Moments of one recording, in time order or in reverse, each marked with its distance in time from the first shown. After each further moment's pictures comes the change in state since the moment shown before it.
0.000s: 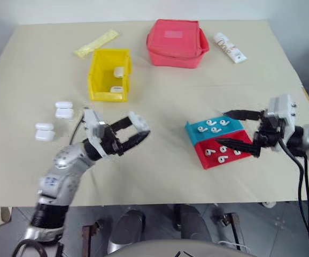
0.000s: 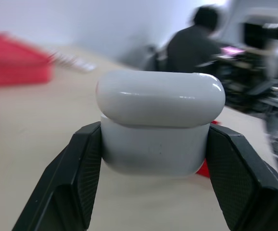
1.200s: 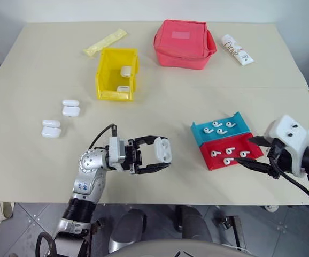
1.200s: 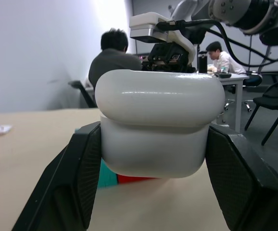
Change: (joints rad) left arm -0.006 -0.132 -0.074 0.077 0.159 -0.274 -0.282; right arm 0.167 -0.416 0.004 -0.346 0.095 0.426 -0.264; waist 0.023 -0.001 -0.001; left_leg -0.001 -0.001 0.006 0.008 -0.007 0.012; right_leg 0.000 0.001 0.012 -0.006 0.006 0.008
